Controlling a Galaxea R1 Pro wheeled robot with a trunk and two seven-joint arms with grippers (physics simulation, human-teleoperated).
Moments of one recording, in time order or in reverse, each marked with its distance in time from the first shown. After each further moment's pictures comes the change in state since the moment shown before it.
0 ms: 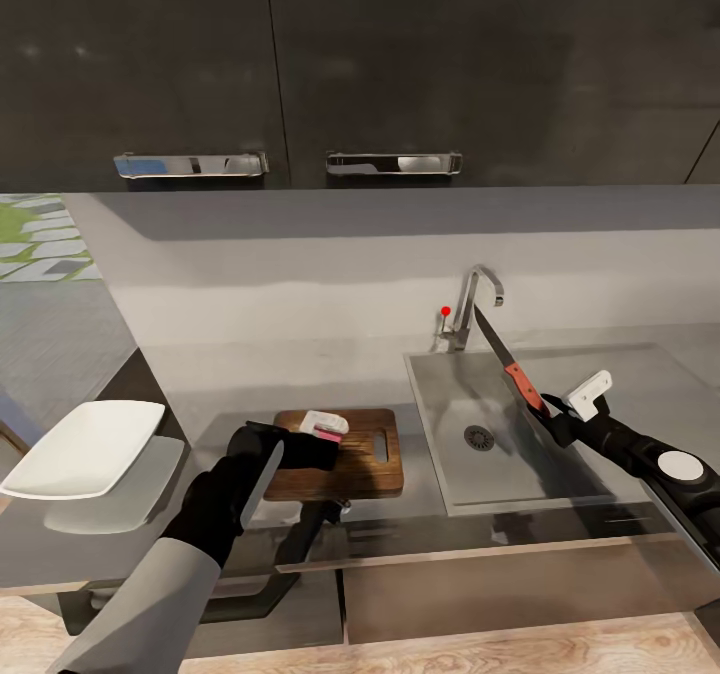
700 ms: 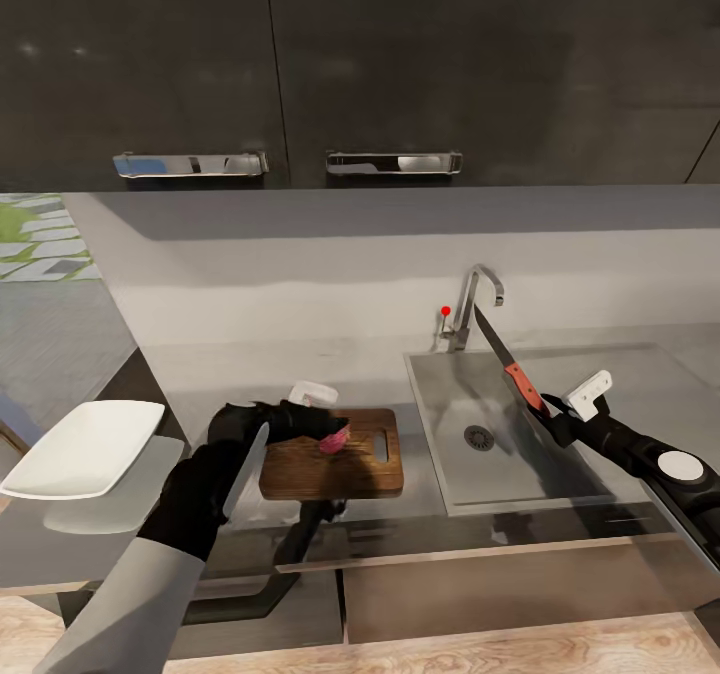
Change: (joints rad) left arm 0.002 0.040 -0.003 -0.198 -0.008 -0.036 0.001; right arm 0.000 0.000 0.000 0.000 0.000 0.000 -0.001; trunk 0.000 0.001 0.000
